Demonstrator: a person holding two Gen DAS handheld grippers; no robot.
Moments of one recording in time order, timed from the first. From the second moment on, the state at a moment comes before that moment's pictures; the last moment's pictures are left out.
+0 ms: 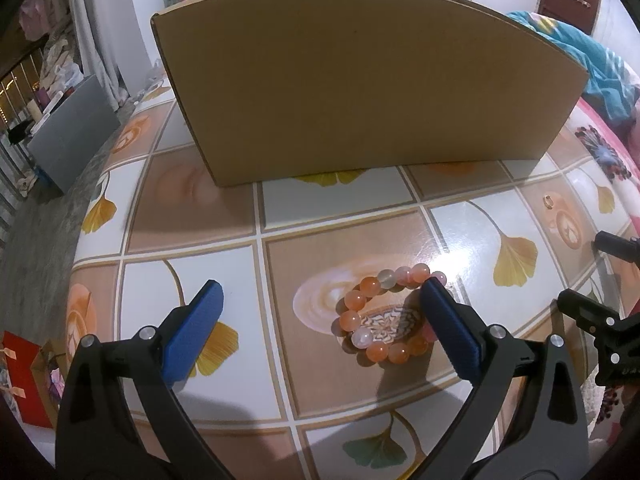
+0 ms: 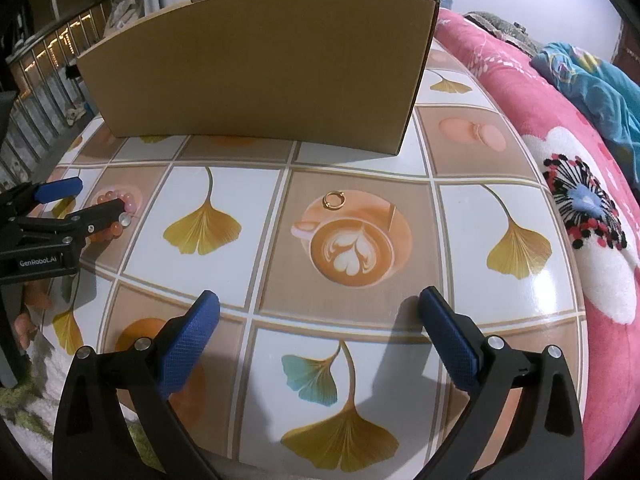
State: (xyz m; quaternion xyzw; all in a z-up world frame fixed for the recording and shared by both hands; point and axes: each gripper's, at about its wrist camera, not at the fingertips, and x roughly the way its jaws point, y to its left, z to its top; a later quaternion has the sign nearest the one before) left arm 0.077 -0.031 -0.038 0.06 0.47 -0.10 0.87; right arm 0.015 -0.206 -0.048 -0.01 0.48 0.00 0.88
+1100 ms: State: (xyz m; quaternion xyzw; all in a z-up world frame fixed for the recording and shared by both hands) left arm 0.030 -0.051 -0.026 0.09 0.41 -0.27 0.87; right arm 0.009 -0.207 -0.049 -0.01 0.47 0.00 0.89
